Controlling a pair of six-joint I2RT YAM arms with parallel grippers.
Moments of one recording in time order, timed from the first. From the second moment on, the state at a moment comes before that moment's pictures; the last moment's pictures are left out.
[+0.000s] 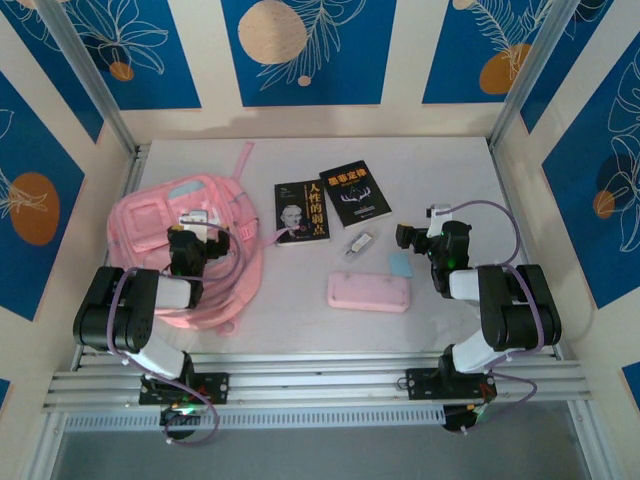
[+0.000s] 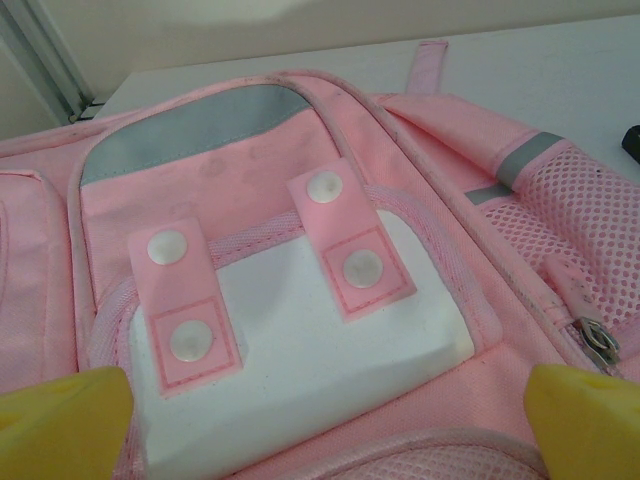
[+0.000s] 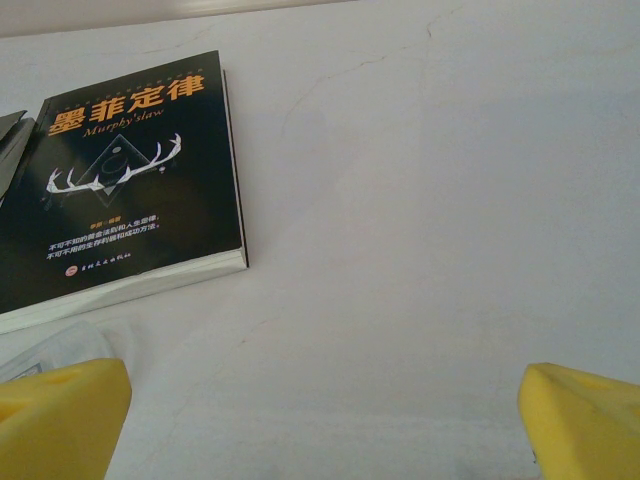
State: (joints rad) left arm -0.09 1.56 0.37 0.86 -0.15 0.06; right arm 0.01 1.52 0.40 0.69 -0.14 0.08
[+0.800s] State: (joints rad) left arm -0.29 1.35 0.96 -0.32 -0.27 -0.21; right arm 0.15 1.51 1.05 -0.17 -0.02 0.34
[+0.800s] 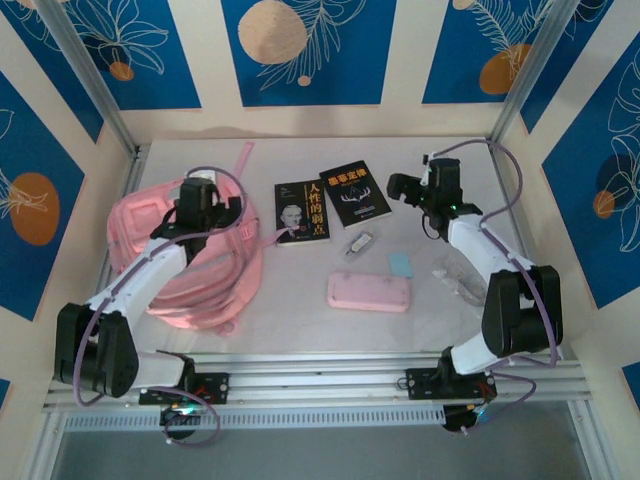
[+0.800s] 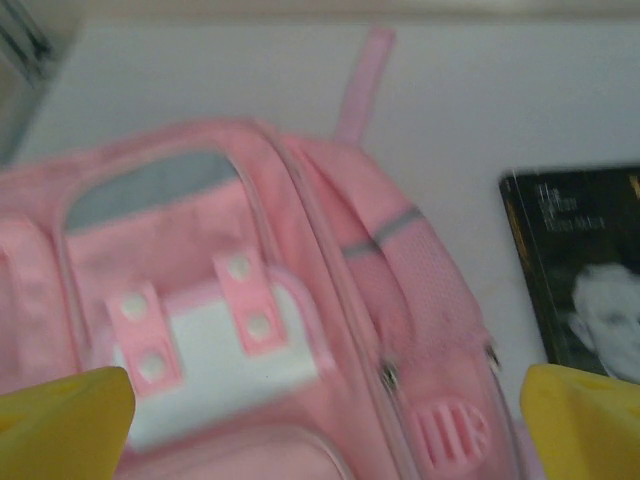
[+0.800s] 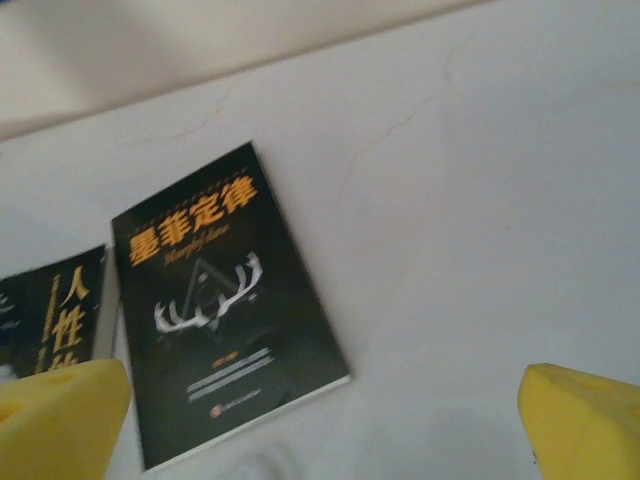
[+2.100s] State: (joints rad) left arm -0.54 1.33 0.97 -0.63 0.04 -0.13; right arm 0.47 2.14 1.67 -0.28 -0.66 0.70
